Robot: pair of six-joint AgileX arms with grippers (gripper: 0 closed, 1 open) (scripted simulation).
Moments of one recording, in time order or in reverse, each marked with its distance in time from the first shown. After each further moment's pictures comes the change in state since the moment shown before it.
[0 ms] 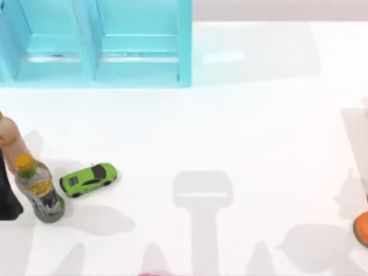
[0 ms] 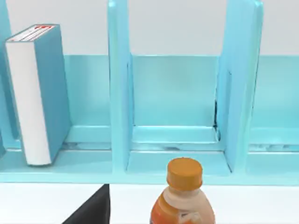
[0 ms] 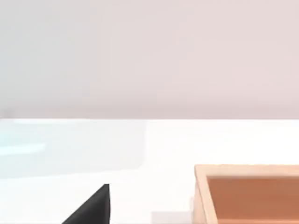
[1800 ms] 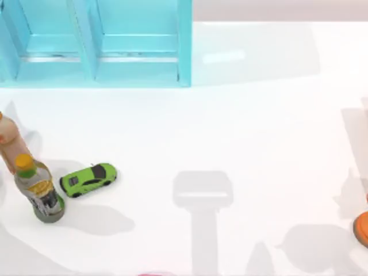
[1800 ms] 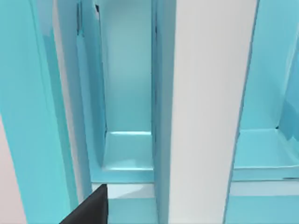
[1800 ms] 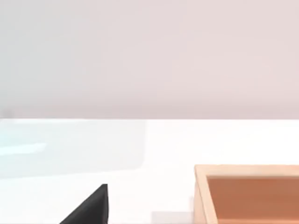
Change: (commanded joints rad) left arm 0.526 2.176 0.928 1.120 0.591 0.084; right arm 0.000 0.000 0.000 0.000 0.000 0.000
